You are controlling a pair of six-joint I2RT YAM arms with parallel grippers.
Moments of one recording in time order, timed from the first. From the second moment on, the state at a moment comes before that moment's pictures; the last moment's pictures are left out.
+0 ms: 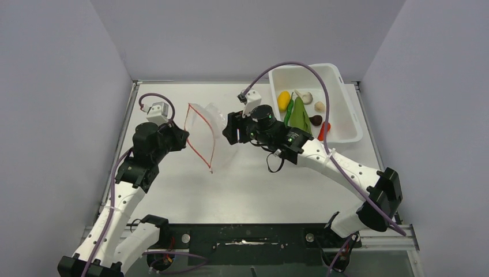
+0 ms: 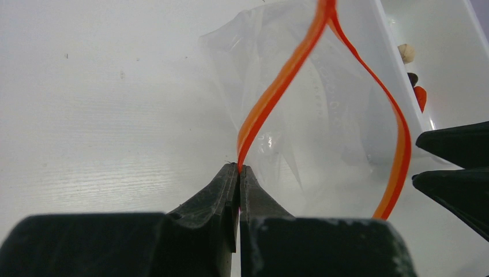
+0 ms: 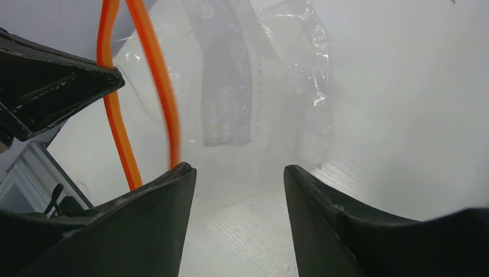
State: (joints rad) left arm -0.26 0.85 0.82 -0.33 0.03 -0.43; right arm 0.87 1.47 1.28 -0.23 0.08 0.38
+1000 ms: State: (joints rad) left arm -0.38 0.91 0.88 -0.21 -0.26 -0.25; right arm 0.13 1.82 1.64 -0.52 0.09 0.05
